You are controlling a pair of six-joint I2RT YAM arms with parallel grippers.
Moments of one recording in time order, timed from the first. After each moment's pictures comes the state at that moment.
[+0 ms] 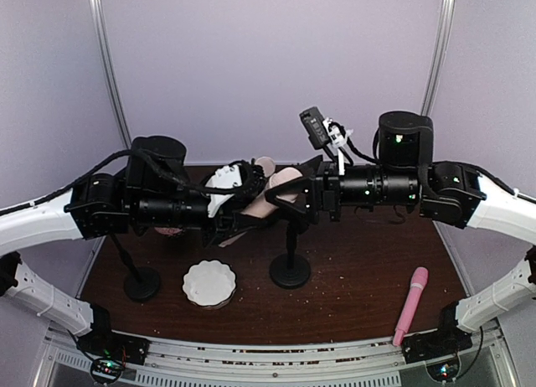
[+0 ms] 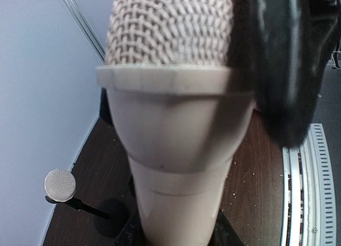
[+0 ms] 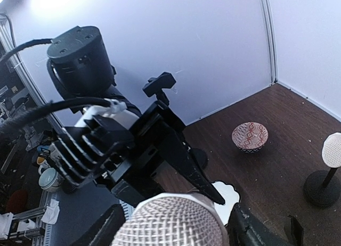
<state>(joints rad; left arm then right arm) -1.16 1.23 1.22 -0.36 0.02 0.36 1.11 1.25 1.30 -0.20 -0.24 0.27</state>
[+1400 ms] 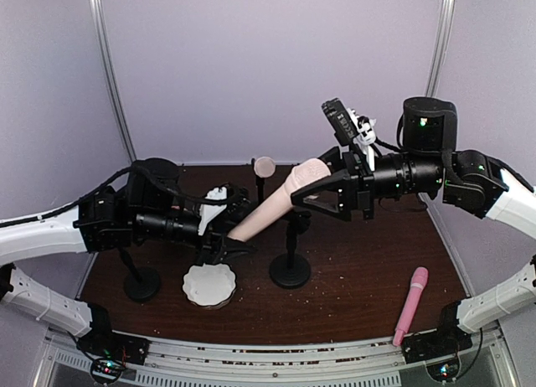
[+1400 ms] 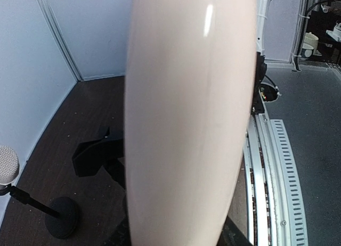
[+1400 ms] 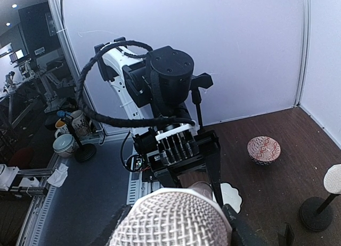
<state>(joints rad) -1.07 1.16 1.00 -0.23 0.31 0.28 1.04 1.19 1.35 -0.34 -0.48 0.07</state>
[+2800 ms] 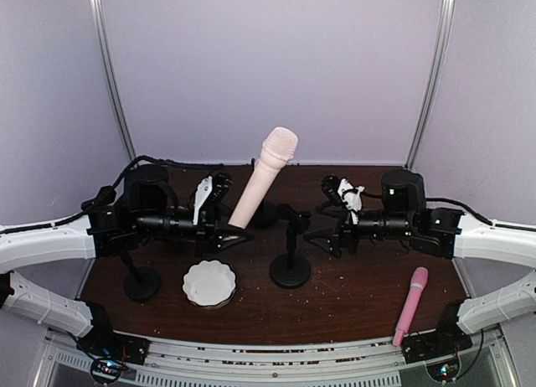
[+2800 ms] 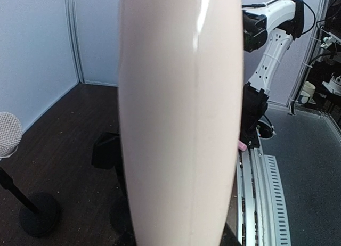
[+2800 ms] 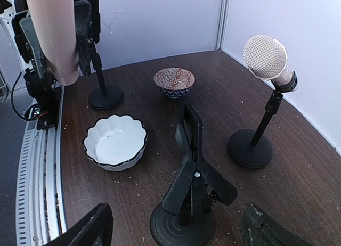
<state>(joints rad) -0.92 1.15 0.82 0.08 0.49 0.05 0.84 1.12 0.77 0.02 -0.29 -0.14</state>
